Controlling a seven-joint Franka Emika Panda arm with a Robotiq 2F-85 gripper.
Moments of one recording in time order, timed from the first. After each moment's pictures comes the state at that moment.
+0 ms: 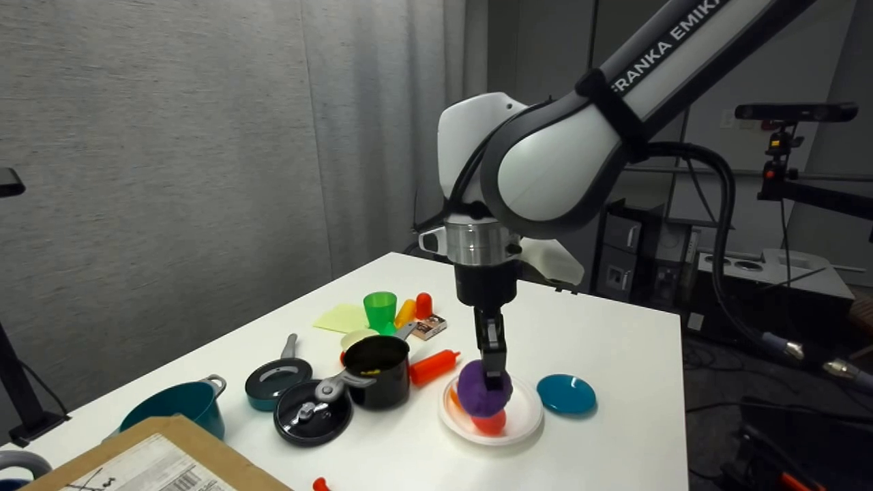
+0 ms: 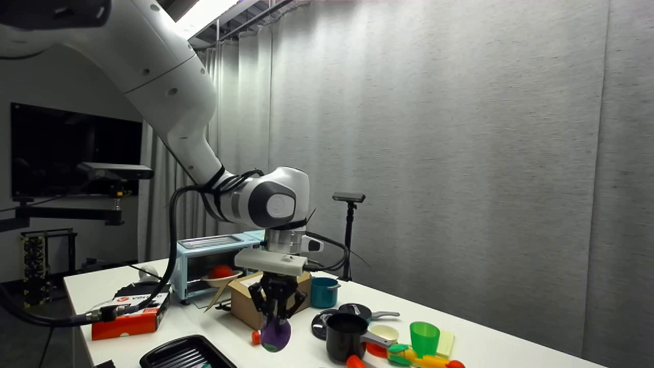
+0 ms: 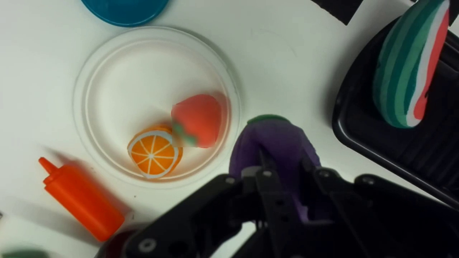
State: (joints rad) arm -0.01 0.21 0.15 -2.15 -0.02 2.27 -0.40
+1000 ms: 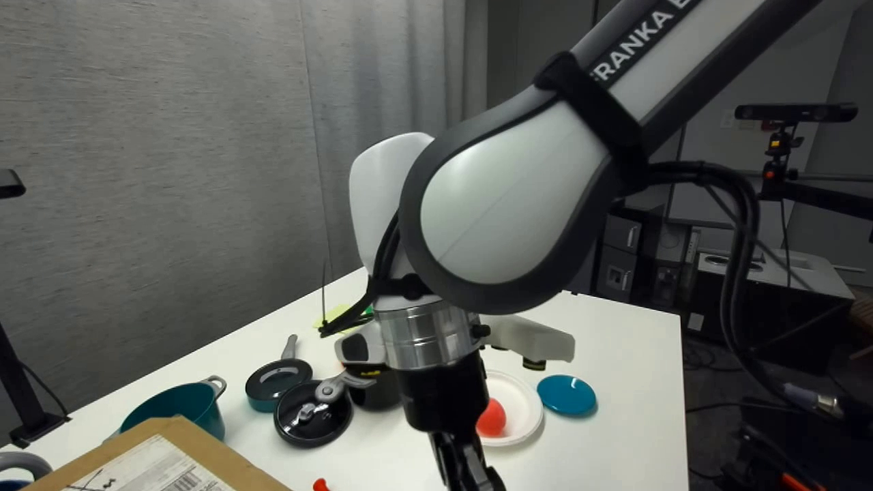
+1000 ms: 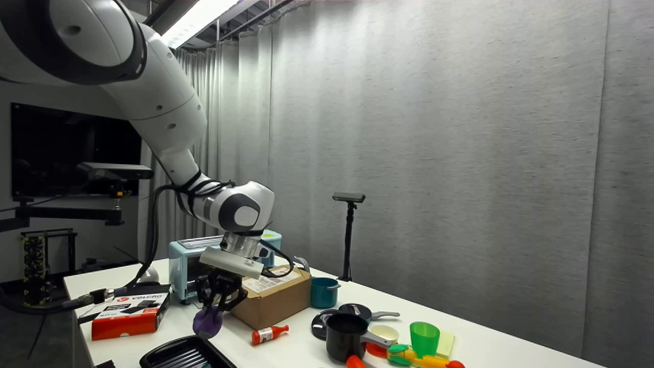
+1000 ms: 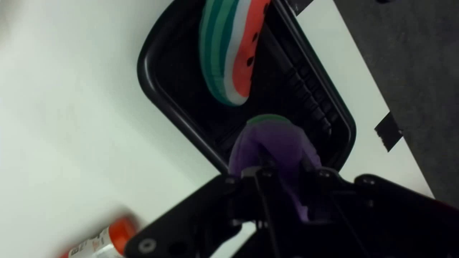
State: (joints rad) arm 0.09 0.34 0.32 -2.04 0.16 2.12 -0.62
